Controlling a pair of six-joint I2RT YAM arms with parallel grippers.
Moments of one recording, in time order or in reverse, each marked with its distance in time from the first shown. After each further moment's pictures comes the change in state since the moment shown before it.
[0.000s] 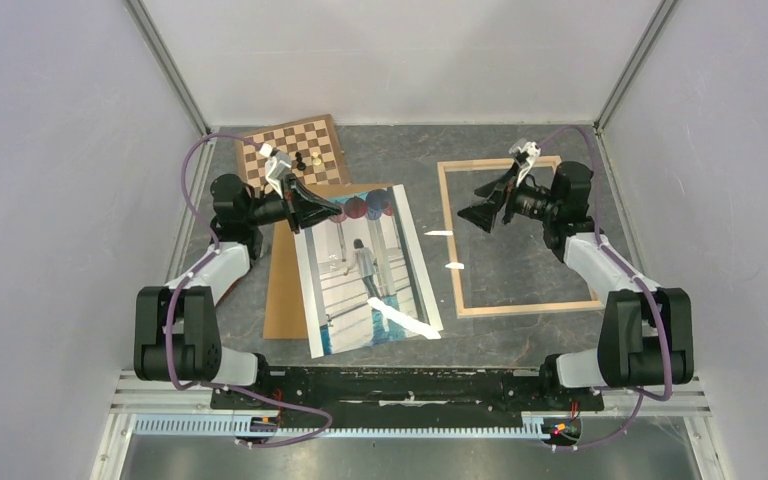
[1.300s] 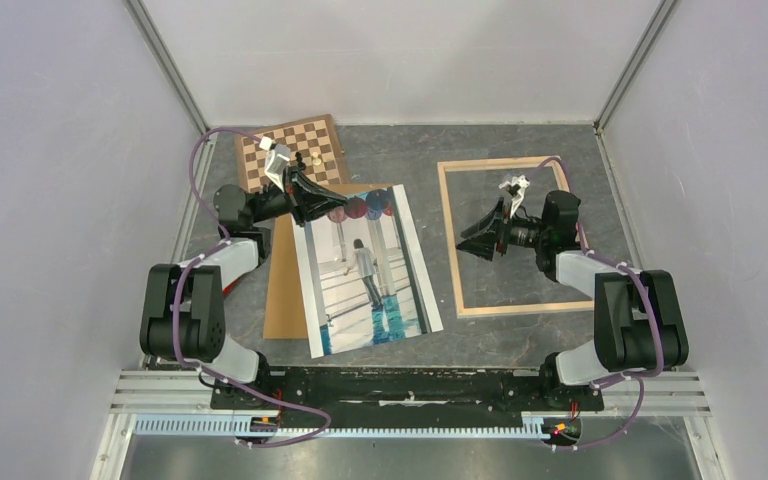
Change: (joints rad) left arm -0.047 0.111 0.000 0.521 -0.030 -0.367; right arm 0.000 0.096 -0.215 0.218 -0.229 0.054
